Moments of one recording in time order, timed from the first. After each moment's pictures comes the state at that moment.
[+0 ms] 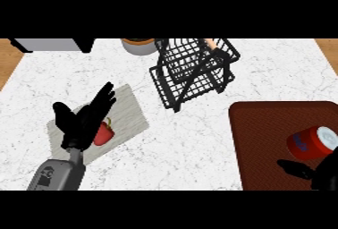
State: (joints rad) left arm -0.18 0.17 -0.11 -1.46 0.19 0.01 0.22; right arm 0.15 -0.13 -0.09 -1.68 1.11 -0.36 0.85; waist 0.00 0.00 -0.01
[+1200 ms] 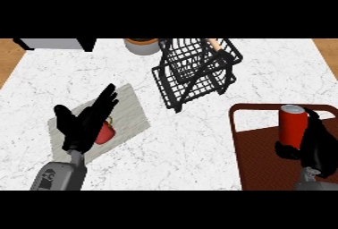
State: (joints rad) left arm -0.16 0.14 -0.10 -1.48 0.16 -0.03 0.23; right arm -0.02 -0.24 -0.05 -1.45 1.07 -0.33 0.54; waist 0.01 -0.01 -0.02
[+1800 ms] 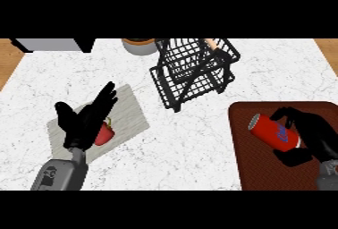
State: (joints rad) left arm -0.18 0.13 -0.09 -1.47 0.14 -0.01 0.23; right arm -0.07 -0.44 0.04 -1.56 0.76 0.15 0.12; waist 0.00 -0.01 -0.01
